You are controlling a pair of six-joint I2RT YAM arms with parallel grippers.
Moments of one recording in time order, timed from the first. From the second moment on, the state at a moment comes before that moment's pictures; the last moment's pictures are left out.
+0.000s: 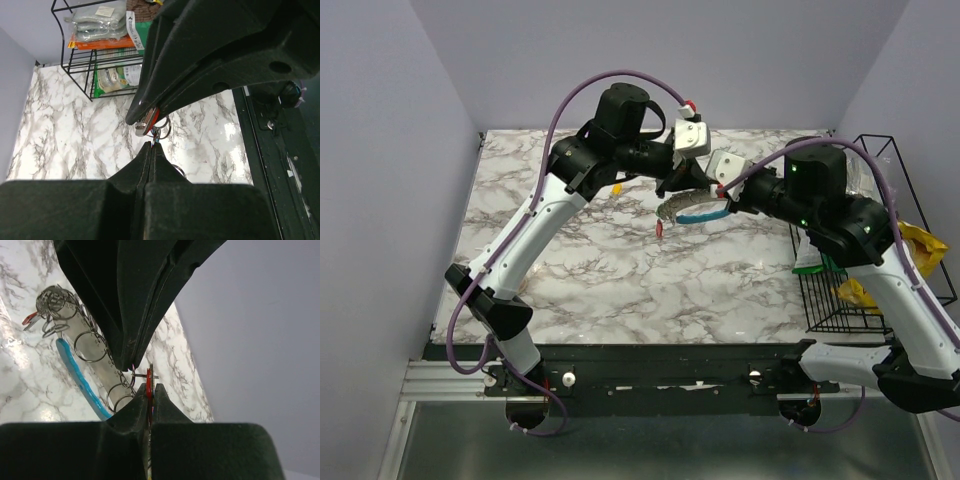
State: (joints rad) left arm -0.70 1.70 2.08 -0.78 0.84 0.44; right arm 0.69 1.18 1.64 -0.81 -0.08 -0.81
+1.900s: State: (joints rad) left arm -0.76 1.68 2.05 -0.65 0.53 0.05; right arm 0.70 1.15 1.65 -0.96 -0.07 -0.95
